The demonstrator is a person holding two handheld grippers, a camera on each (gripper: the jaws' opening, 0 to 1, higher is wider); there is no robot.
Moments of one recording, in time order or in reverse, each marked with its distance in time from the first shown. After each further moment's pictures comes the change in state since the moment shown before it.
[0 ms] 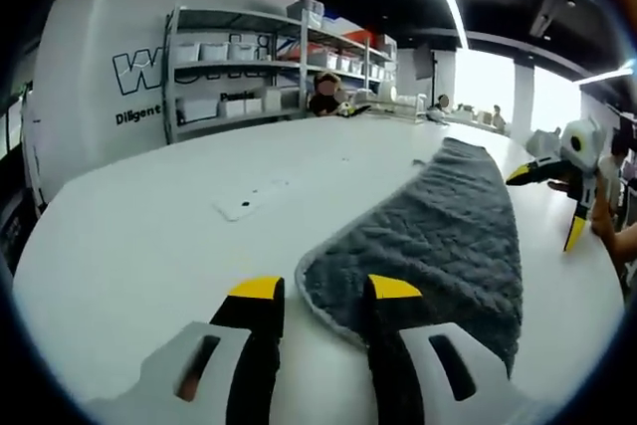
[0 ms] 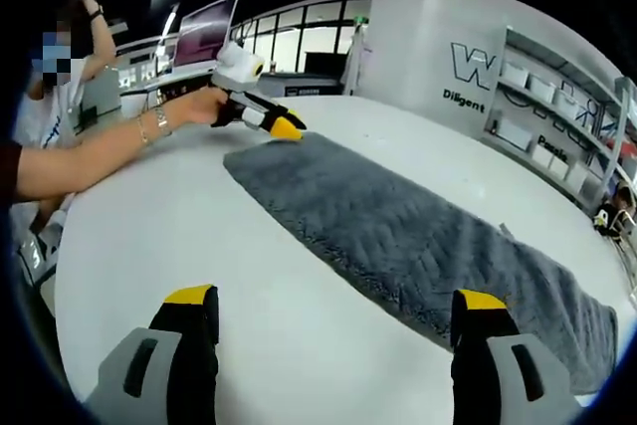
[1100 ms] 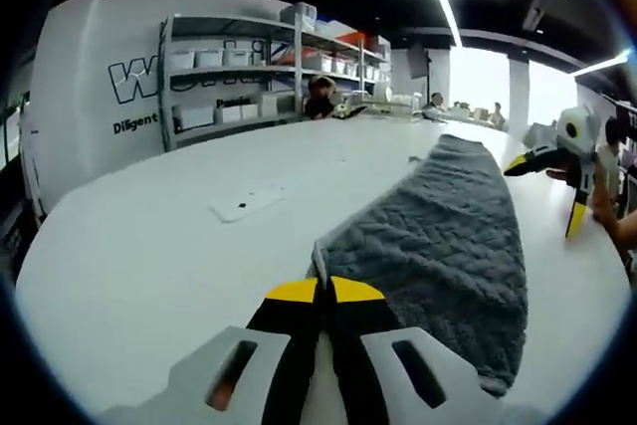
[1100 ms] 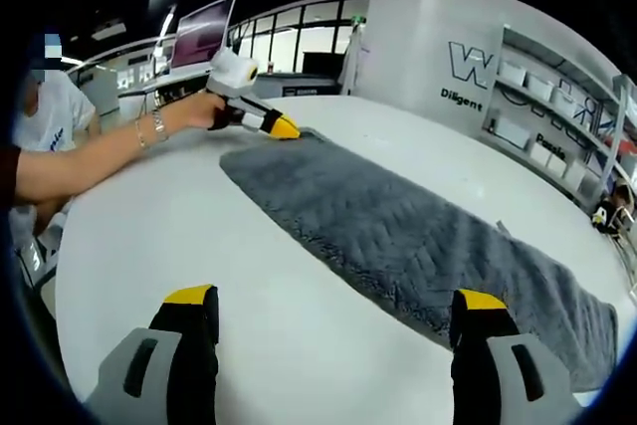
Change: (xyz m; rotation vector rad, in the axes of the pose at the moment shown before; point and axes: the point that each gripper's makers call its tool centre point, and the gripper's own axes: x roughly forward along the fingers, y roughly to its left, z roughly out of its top) left arm -0.004 -0.003 0.006 0.063 -0.036 -0.001; right arm -0.003 -0.003 -0.002 0.012 -0.002 -0.006
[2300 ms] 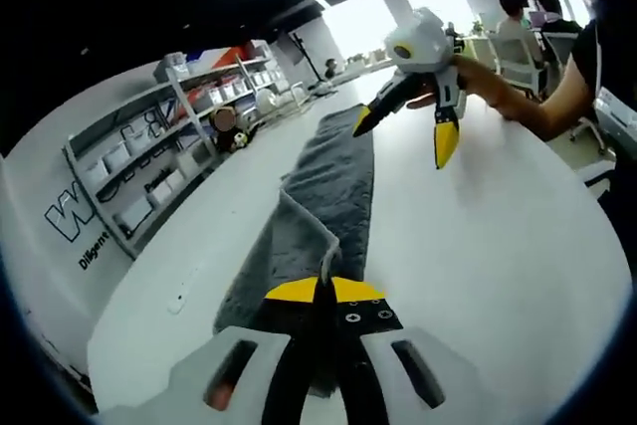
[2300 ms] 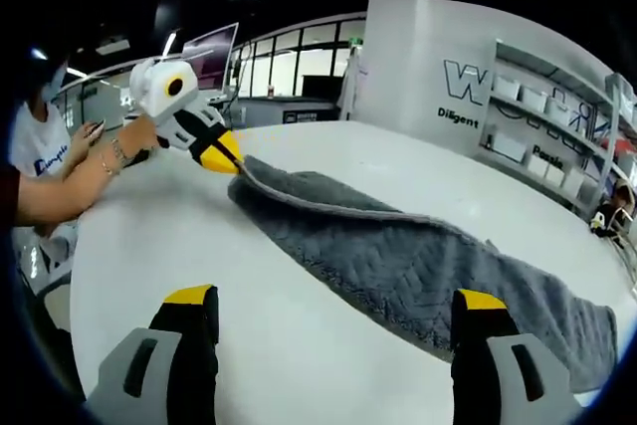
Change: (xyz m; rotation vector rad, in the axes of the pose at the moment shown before) left arm -0.070 -0.155 0.022 0.544 0.013 -0.210; right arm -0.022 0.000 0.020 0.014 -0.101 0.006
